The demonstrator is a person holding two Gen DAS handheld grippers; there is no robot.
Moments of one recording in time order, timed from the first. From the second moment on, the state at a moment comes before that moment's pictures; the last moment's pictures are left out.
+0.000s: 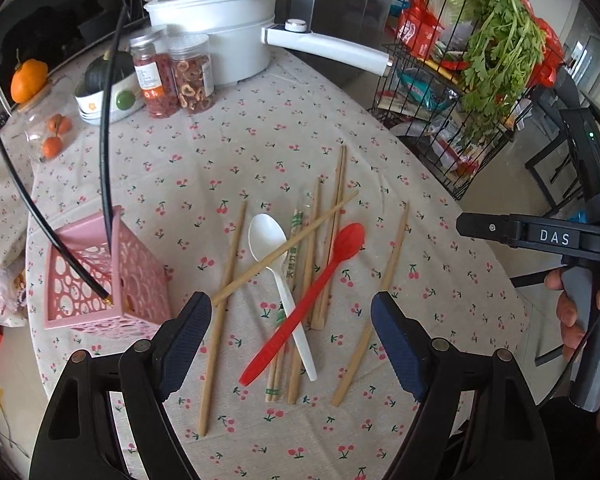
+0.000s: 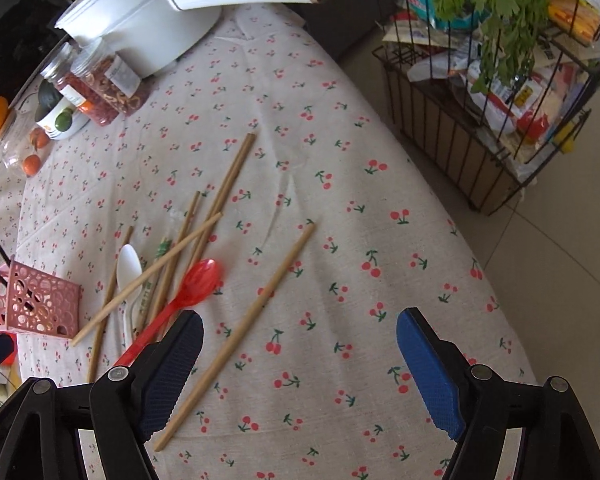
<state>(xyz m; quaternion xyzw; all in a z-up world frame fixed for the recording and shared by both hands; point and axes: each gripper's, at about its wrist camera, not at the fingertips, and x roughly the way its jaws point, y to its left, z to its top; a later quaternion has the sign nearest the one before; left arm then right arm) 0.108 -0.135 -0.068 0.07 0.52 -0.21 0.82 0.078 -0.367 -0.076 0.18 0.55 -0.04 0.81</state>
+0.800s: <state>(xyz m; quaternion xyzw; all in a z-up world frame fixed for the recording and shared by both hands) 0.185 -0.218 -0.150 0.20 0.56 -0.22 0.77 0.109 -0.392 -0.118 0.18 0.59 -0.05 0.78</state>
